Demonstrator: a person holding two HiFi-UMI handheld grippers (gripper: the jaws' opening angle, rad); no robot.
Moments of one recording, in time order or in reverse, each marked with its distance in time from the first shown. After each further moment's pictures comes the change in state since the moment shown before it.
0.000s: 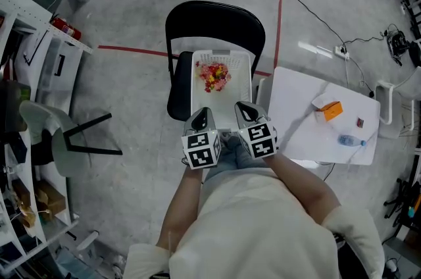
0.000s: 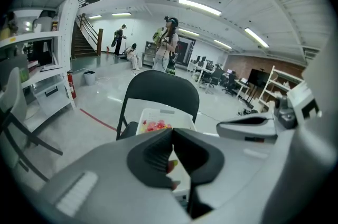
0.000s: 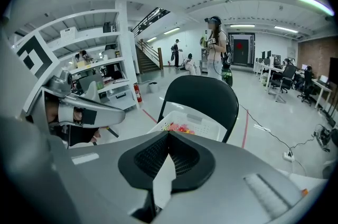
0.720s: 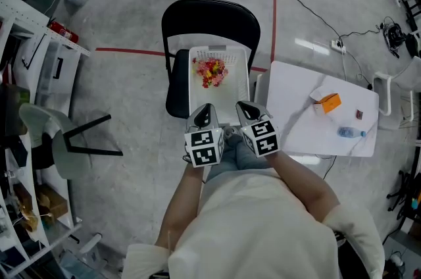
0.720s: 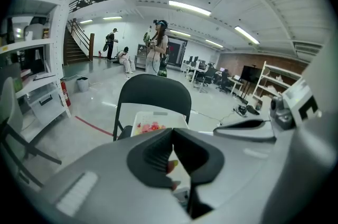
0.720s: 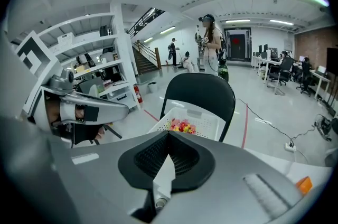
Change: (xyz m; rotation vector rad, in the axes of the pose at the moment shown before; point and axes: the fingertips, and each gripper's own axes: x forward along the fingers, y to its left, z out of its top) left arm -0.016 -0.020 0.005 0.079 -0.020 -0.046; right arm -0.022 0.005 -0.011 0.060 0.010 0.007
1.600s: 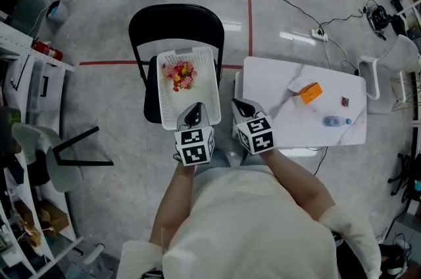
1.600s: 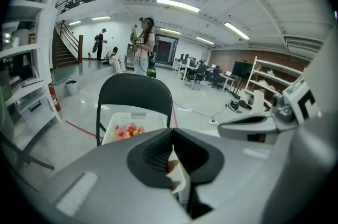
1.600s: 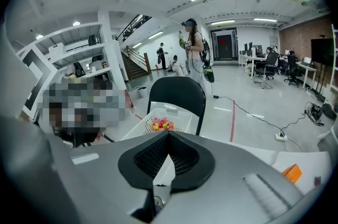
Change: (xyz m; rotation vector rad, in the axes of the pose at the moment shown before) left arm 0.024 -0.093 -0.003 0.072 0.013 -0.061; right arm -0.058 -0.087 -0.030 0.100 -0.036 -0.066
